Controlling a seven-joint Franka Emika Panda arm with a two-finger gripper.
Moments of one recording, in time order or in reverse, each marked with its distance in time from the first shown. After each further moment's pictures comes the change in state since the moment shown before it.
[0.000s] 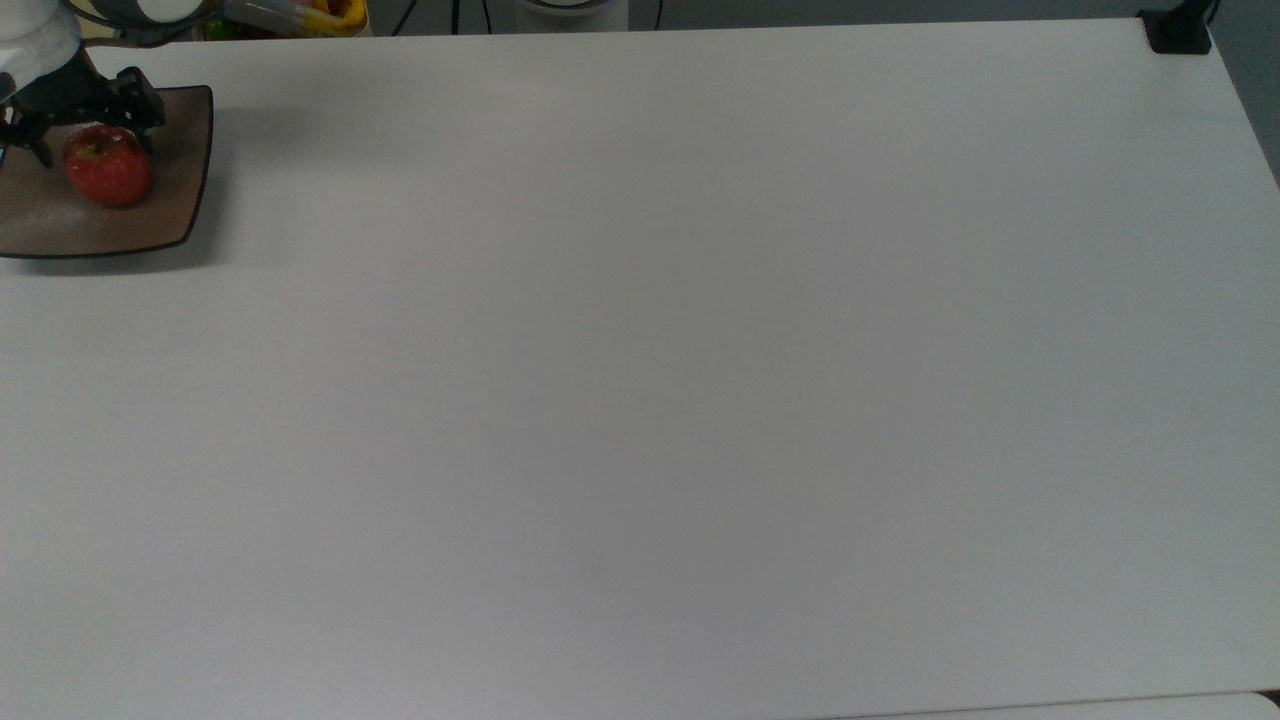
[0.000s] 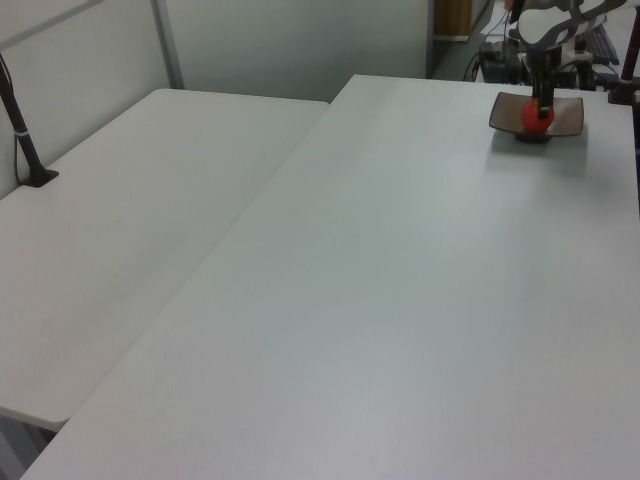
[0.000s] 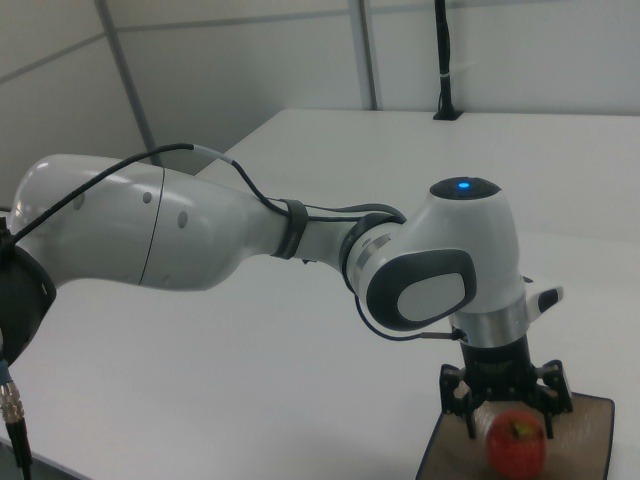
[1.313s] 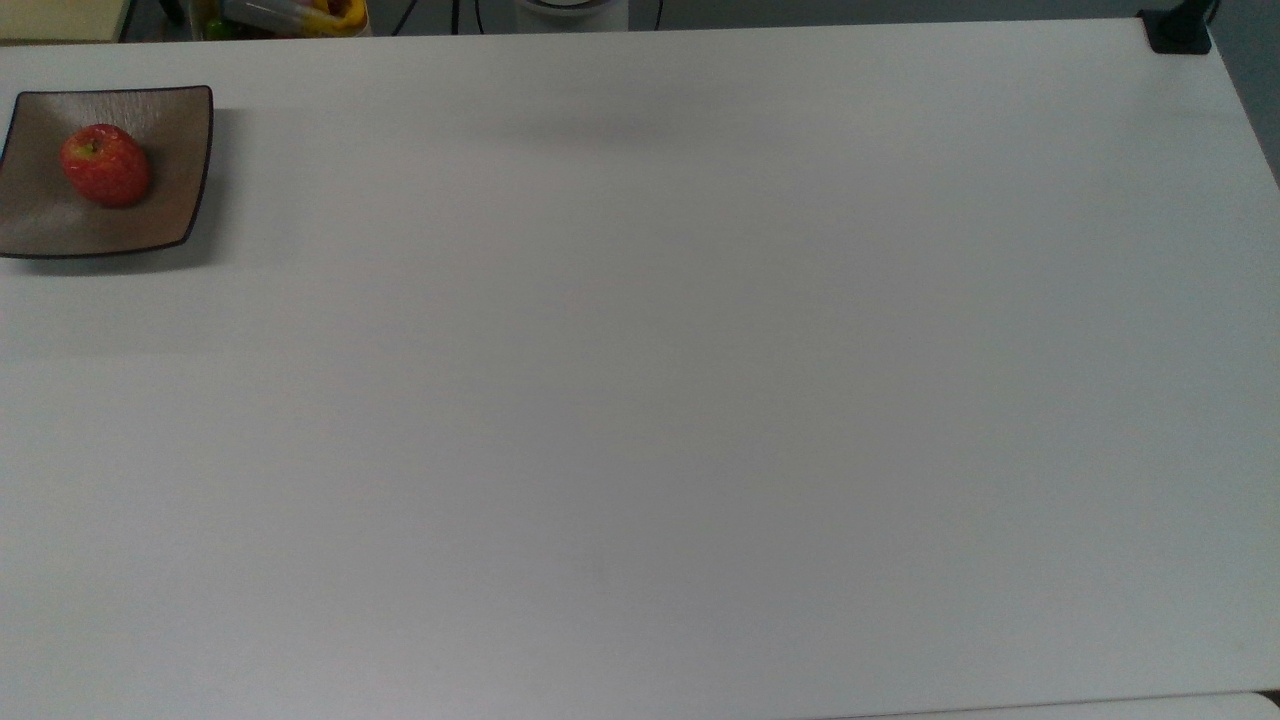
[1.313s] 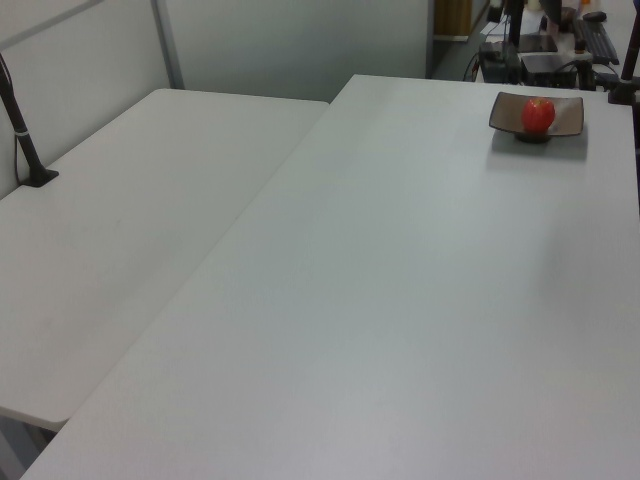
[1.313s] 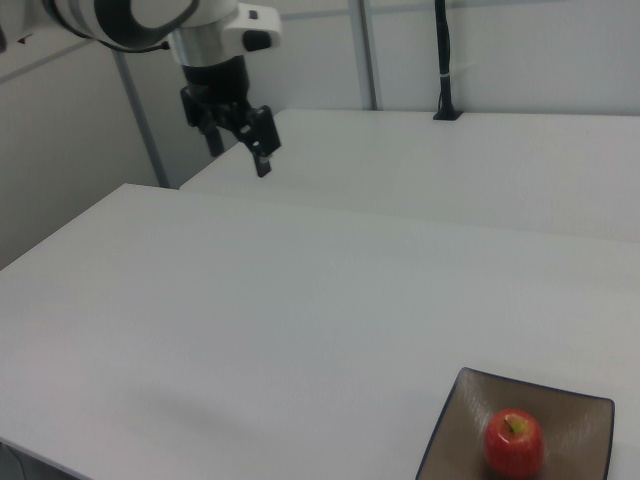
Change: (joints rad) arm 0.174 -0.480 0.396 0.187 0.101 -0.564 1.022
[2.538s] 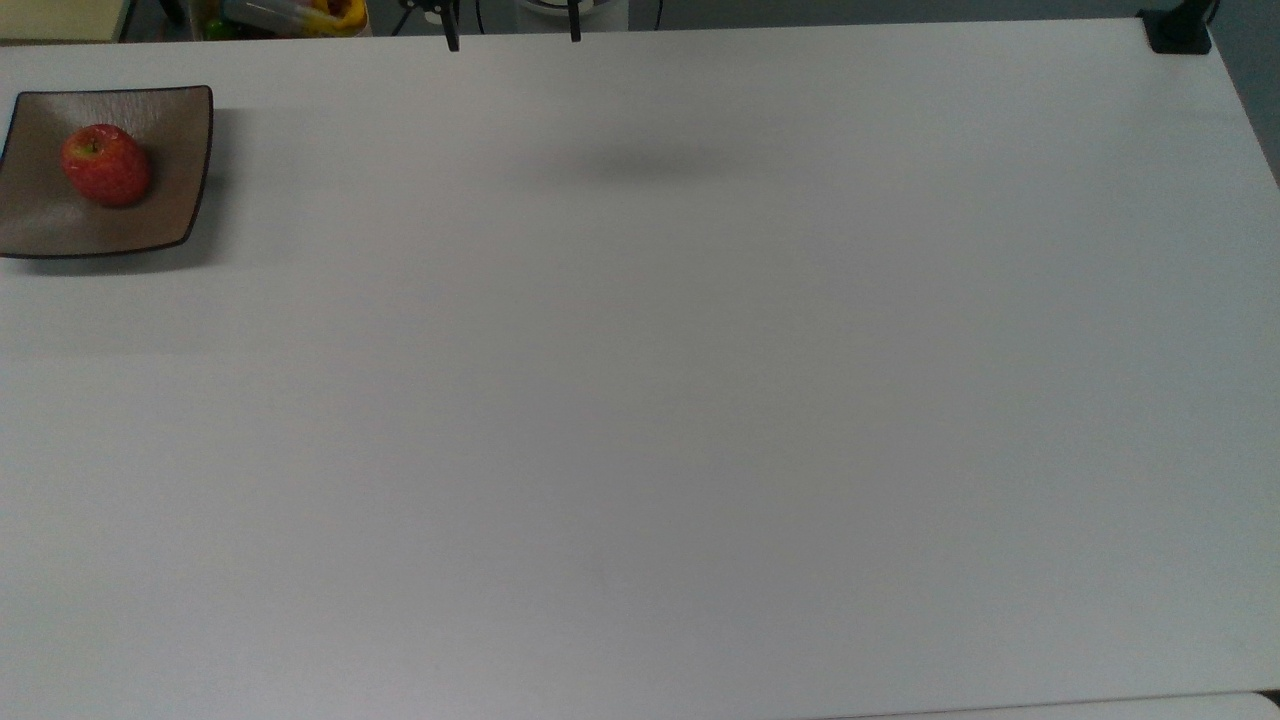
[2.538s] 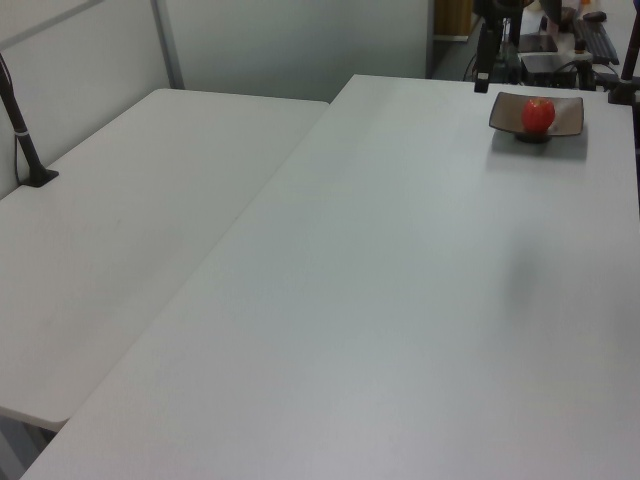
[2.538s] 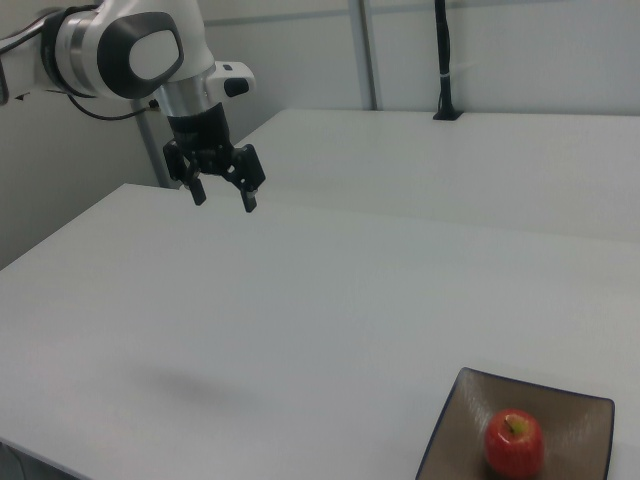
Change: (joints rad) arm 0.124 0.006 0.040 -0.175 -0.114 0.124 -0.101
